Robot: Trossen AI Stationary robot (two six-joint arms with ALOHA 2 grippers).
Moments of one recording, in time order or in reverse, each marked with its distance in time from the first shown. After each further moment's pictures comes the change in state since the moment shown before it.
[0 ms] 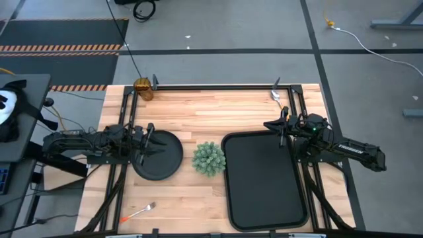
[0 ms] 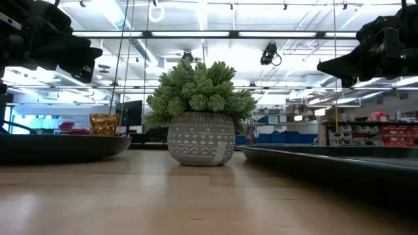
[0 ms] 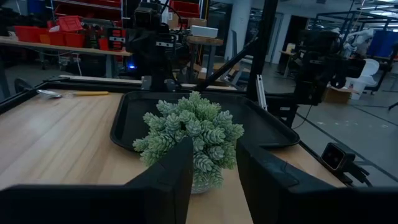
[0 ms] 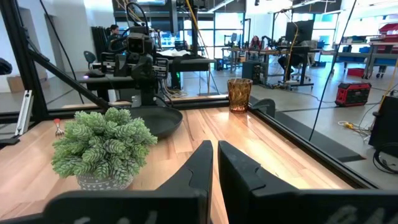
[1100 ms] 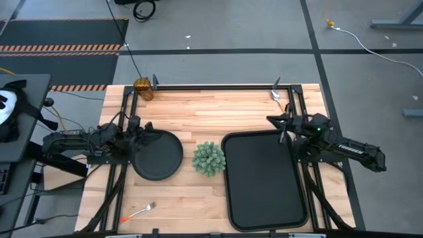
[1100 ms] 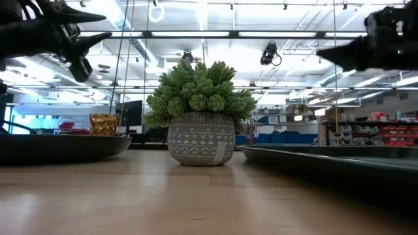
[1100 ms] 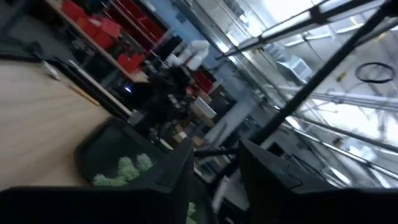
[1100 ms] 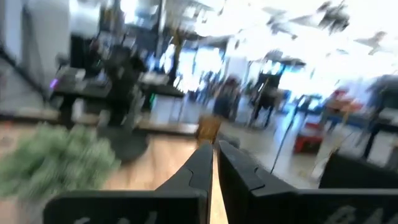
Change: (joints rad) left arm 0.001 0.010 0.002 0.245 -0.228 -0.654; right arm -0.007 0.000 0.000 0.179 0.083 -0.189
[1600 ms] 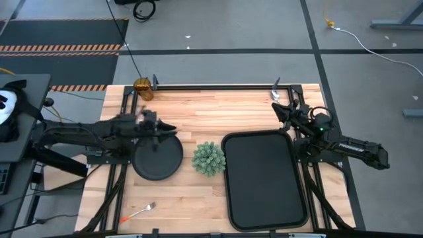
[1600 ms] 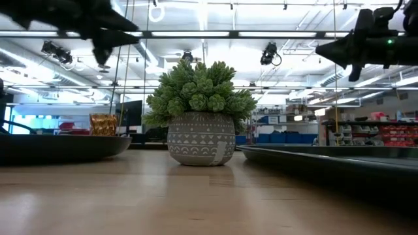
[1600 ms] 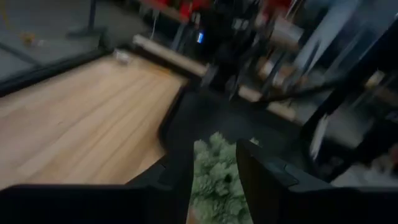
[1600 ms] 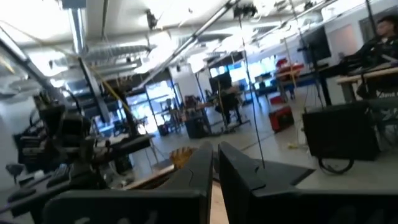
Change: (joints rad) left arm 0.011 0.563 0.449 -0.341 -0.043 0.370; right arm 0.027 0.081 0.010 0.138 0.303 0.424
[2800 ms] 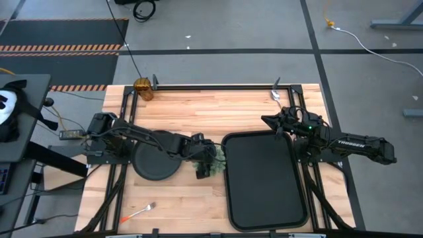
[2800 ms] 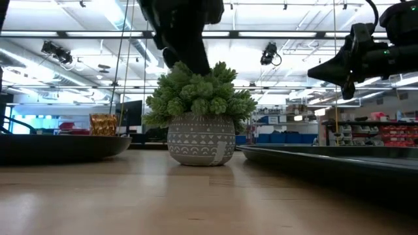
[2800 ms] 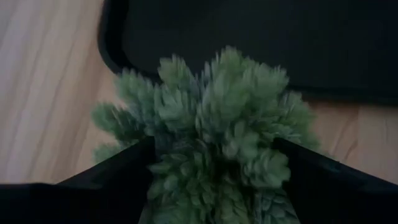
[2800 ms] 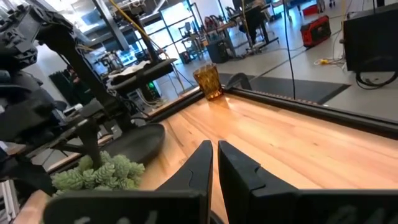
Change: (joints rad) left arm -0.253 1.079 0.884 -0.607 -0.148 0.115; right arm 0.026 0.159 0.027 -0.173 -0.160 0.149
